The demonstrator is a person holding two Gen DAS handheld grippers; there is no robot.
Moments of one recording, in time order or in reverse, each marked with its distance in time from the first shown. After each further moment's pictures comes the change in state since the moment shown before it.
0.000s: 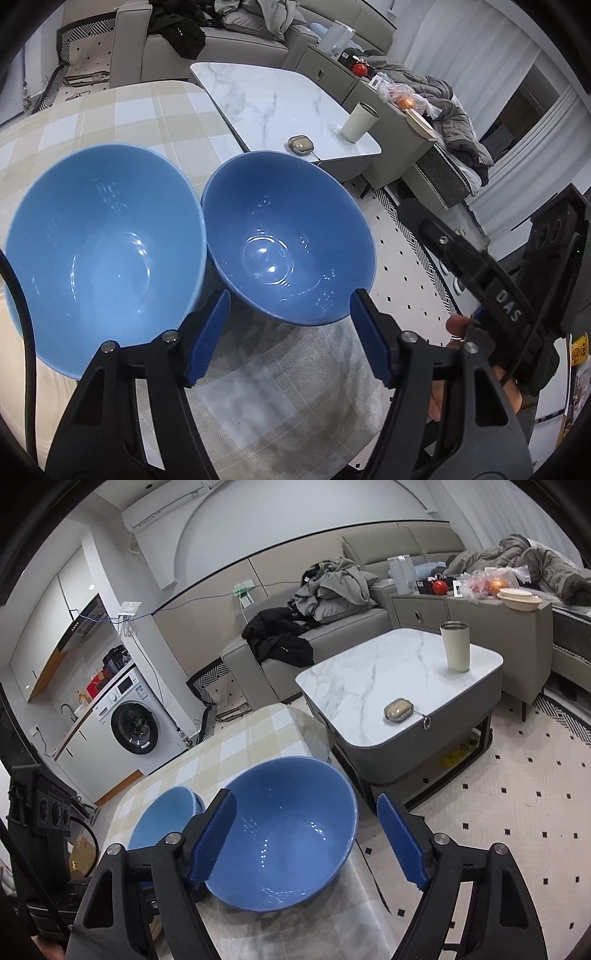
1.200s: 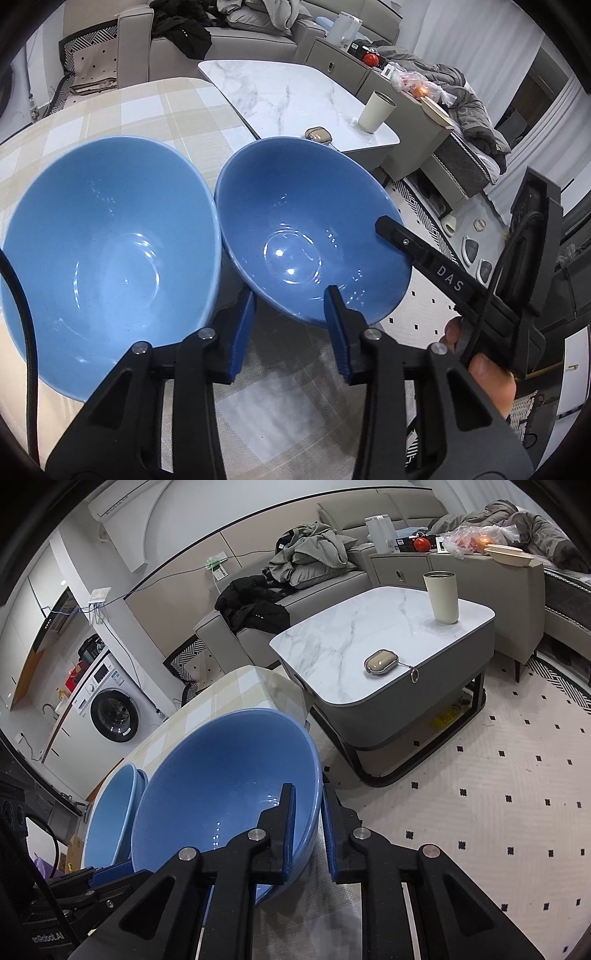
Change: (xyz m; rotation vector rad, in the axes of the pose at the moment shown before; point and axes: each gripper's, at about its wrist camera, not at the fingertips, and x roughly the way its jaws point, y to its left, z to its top) left arm 0.029 0.008 0.000 0.046 0.011 0.093; right arm 0.066 -0.030 -0.023 0.058 0.119 -0.050
